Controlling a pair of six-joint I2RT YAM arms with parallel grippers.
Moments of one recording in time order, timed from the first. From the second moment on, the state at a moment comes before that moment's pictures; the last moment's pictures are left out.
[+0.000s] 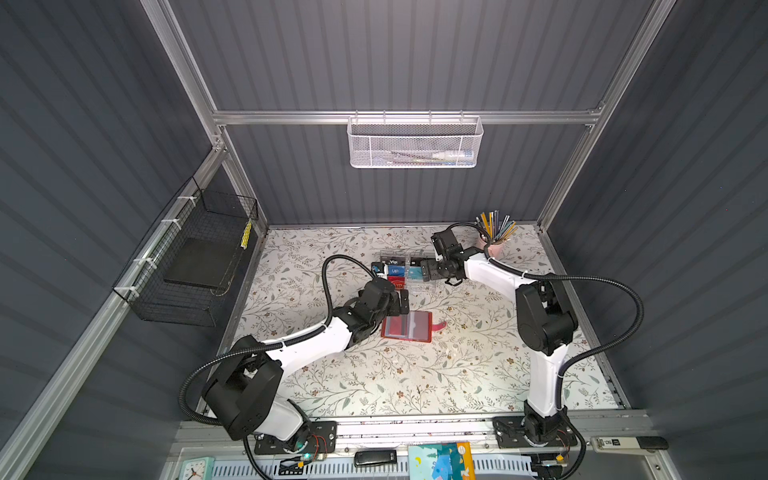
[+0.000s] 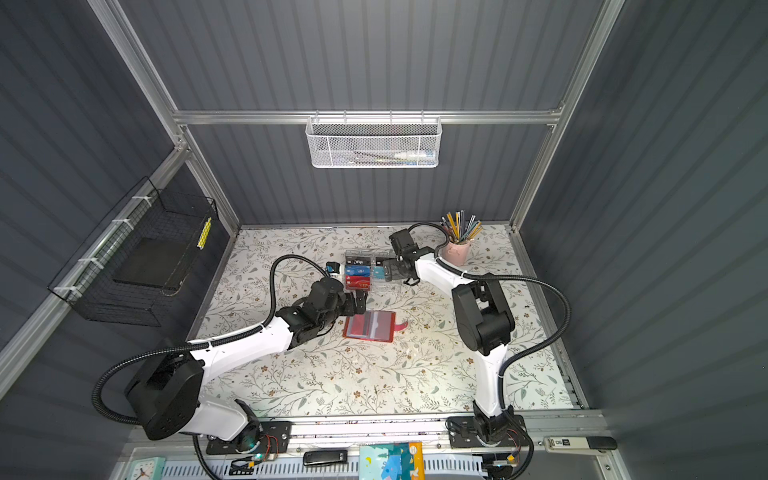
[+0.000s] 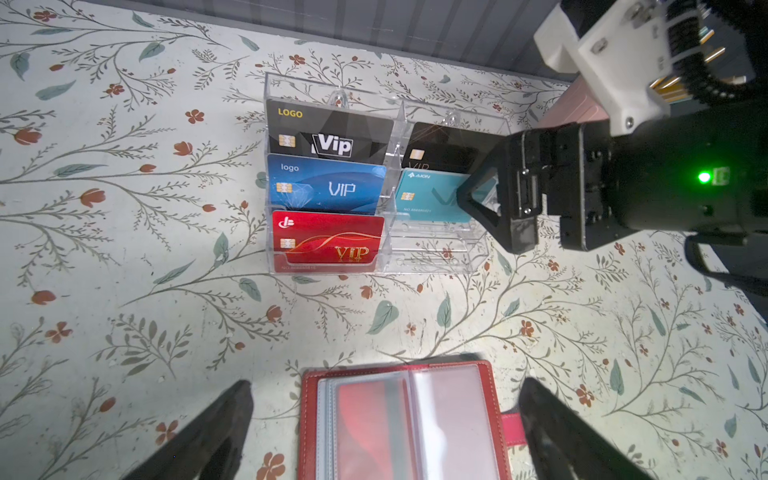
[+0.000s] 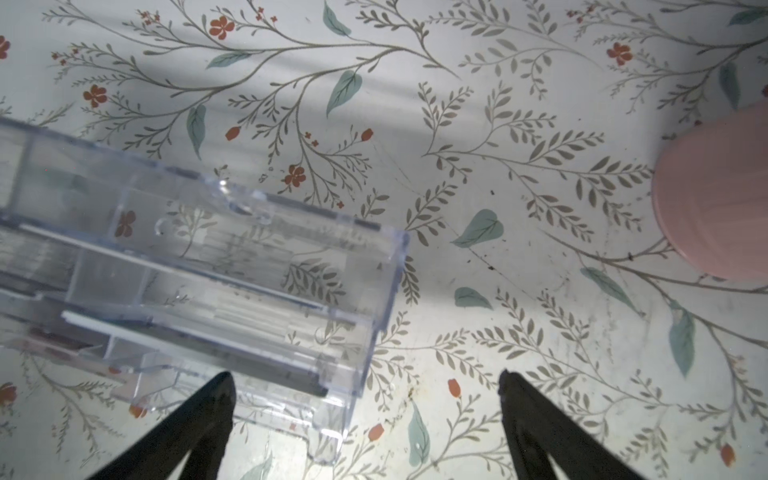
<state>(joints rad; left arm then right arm) -0.76 1.47 0.86 0.01 -0.25 -0.52 0.47 2.02 1.52 -0.49 0.15 0.23</state>
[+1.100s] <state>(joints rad) -0.69 1.13 0.84 -0.25 -0.25 -0.52 0.51 1.42 1.07 -0.51 0.15 0.33</state>
